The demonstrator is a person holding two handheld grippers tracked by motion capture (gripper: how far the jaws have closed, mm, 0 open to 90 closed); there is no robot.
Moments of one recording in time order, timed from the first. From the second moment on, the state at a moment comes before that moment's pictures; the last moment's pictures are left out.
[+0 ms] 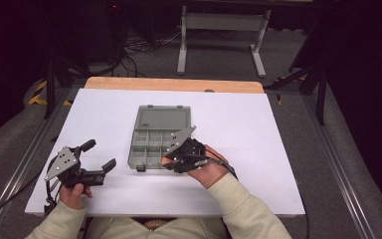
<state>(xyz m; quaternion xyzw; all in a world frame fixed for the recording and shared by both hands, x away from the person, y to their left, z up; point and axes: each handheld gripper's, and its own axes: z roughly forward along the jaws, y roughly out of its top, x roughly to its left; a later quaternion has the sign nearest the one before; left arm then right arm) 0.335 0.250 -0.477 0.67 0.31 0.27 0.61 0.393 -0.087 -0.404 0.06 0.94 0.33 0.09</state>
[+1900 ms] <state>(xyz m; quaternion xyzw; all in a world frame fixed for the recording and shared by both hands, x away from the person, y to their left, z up) 0.336 0.252 -0.477 0.68 0.31 0.27 0.61 0.459 -0.065 -0.413 0.15 0.88 0.43 0.12</state>
